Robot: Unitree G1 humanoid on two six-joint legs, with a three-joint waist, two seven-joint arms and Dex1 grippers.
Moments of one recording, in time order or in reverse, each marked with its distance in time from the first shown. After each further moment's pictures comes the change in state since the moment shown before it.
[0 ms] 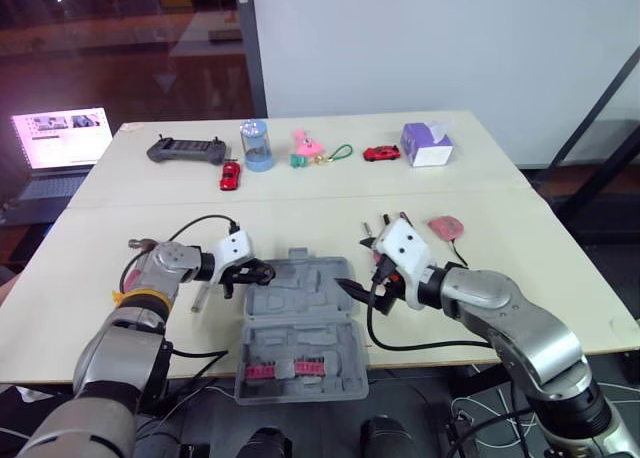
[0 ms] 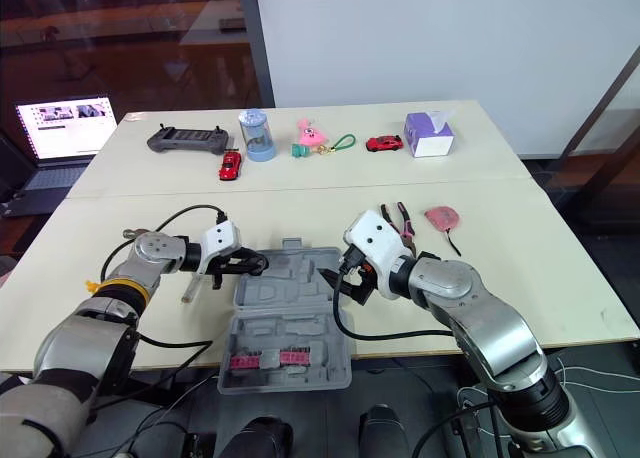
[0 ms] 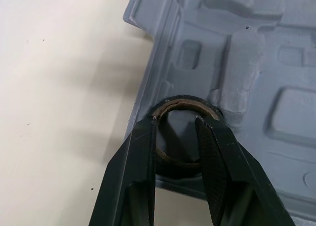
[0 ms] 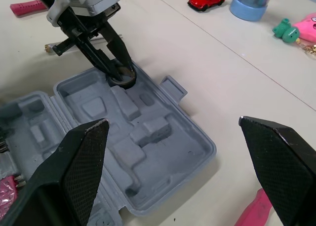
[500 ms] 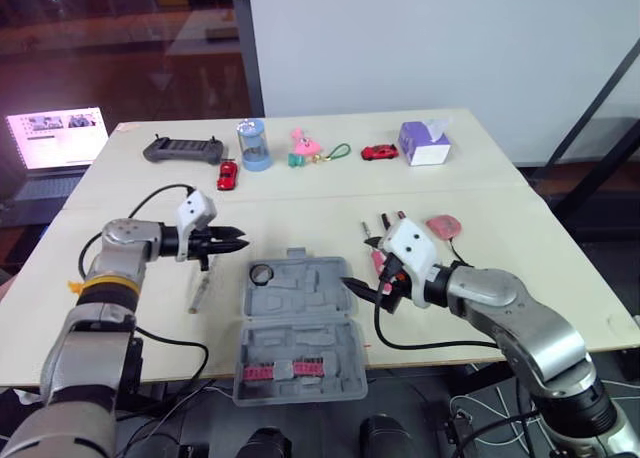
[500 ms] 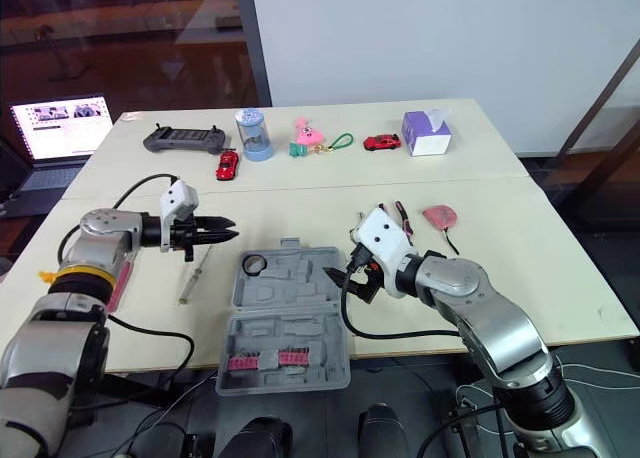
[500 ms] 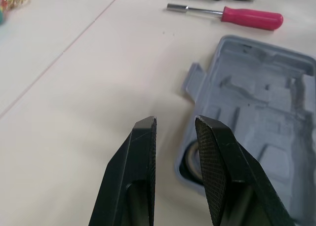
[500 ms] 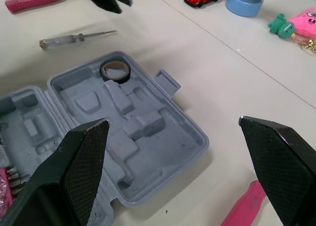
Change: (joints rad) left arm 0.067 0.127 0.141 -0.287 -0.210 0.307 -0.178; right arm 0.012 -0.019 -0.023 0.045 -0.001 -0.050 0.043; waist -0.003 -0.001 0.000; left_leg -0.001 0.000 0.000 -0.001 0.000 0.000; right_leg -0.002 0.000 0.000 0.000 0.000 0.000
